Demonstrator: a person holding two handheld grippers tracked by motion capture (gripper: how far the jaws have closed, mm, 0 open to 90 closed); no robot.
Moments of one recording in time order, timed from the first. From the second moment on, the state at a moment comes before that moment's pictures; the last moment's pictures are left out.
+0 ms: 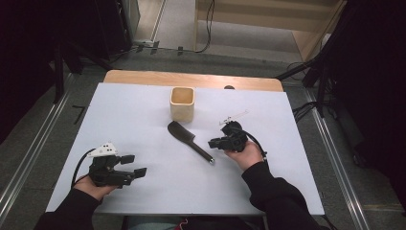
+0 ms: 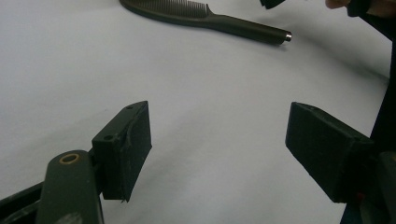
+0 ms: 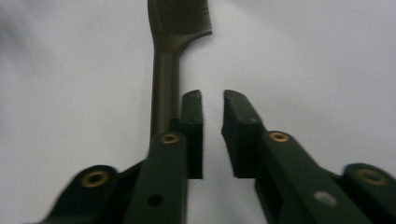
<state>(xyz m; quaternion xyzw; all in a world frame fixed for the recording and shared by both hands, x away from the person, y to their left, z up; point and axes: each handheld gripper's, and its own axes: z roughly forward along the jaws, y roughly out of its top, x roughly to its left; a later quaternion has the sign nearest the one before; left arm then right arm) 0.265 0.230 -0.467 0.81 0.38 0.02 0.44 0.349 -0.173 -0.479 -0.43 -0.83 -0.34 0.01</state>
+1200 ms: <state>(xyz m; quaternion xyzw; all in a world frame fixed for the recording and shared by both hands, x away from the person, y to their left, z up) 0.265 0.229 -0.467 0.81 0.38 0.01 0.45 0.285 -0.230 -0.457 -0.39 -0.81 -0.44 0.02</state>
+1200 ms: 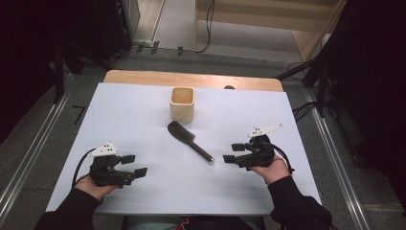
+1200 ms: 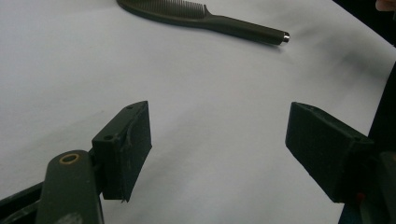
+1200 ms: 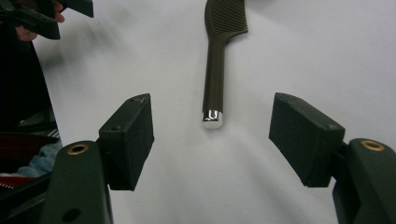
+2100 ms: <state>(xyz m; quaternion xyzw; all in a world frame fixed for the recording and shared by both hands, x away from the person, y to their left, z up) 0.268 0.227 -0.466 0.81 0.38 0.01 0.45 0.238 -0.262 -0.477 -0.42 -0.81 -0.42 -0.02</state>
